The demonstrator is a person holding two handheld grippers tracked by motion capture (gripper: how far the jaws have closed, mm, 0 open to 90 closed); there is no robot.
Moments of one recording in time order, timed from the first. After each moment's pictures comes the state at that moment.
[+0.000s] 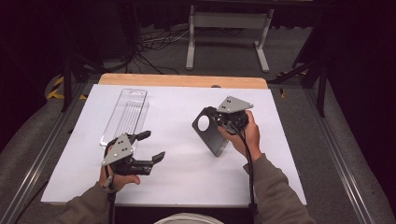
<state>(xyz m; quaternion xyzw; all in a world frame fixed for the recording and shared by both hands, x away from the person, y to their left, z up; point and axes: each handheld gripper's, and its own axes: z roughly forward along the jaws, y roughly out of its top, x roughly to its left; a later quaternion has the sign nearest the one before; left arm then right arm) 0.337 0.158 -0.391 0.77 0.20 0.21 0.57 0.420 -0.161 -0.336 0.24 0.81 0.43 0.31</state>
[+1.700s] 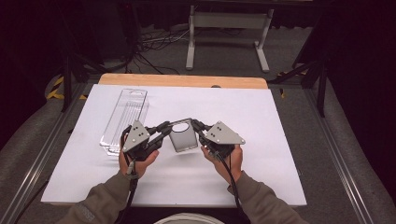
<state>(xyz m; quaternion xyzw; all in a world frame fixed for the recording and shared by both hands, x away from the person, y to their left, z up) 0.360 0.129 -0.378 0.73 0.26 0.26 0.58 0.358 -0.122 -0.361 0.23 0.74 0.53 0.36</state>
